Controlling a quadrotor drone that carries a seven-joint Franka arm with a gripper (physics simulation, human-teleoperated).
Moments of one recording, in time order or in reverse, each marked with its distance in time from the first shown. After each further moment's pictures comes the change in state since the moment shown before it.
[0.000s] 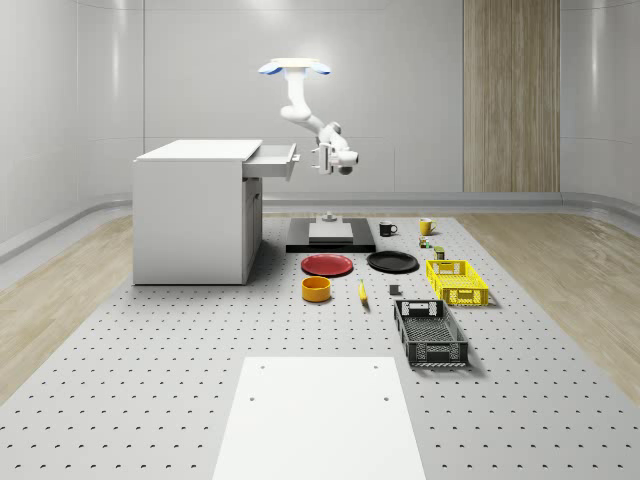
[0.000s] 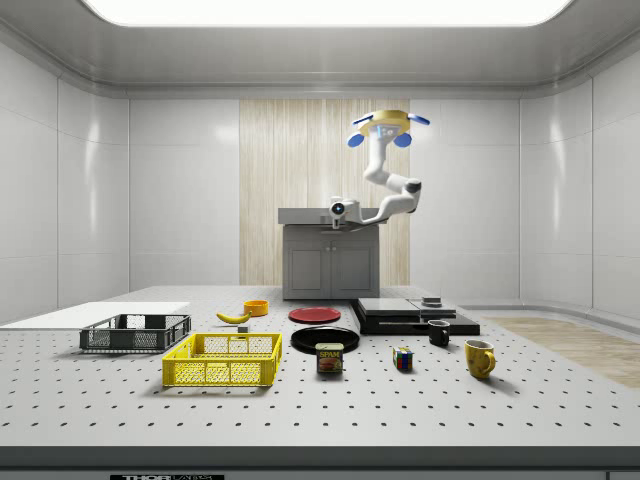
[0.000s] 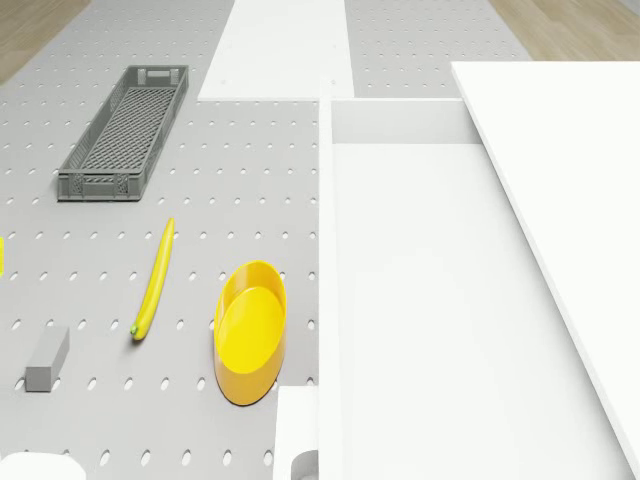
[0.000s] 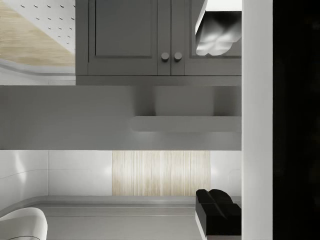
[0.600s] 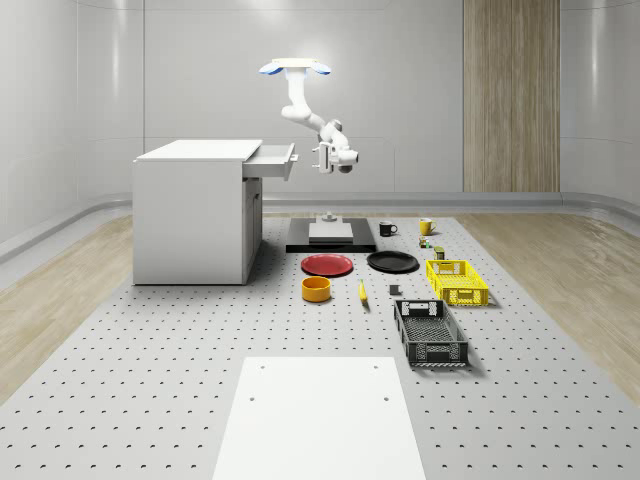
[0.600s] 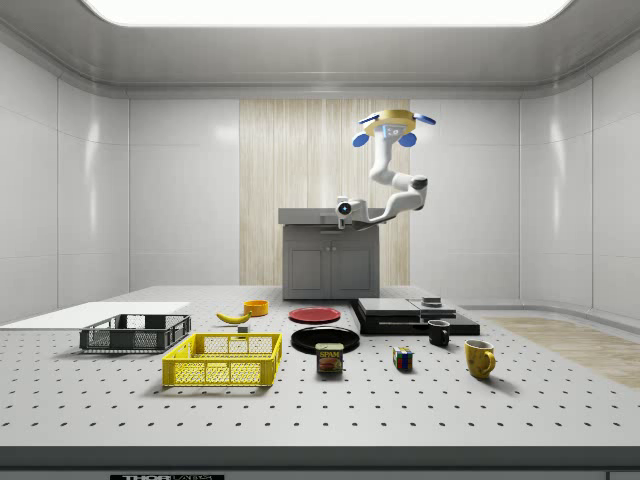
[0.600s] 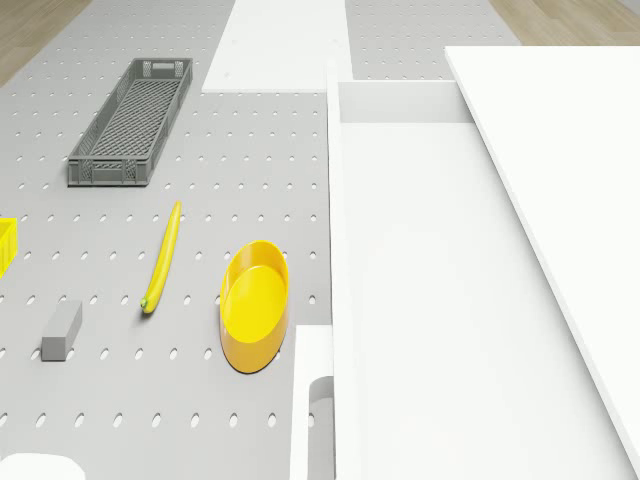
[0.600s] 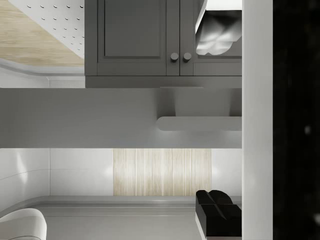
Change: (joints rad) arm 0.031 -0.058 0.006 -0.006 -0.041 0.034 0.042
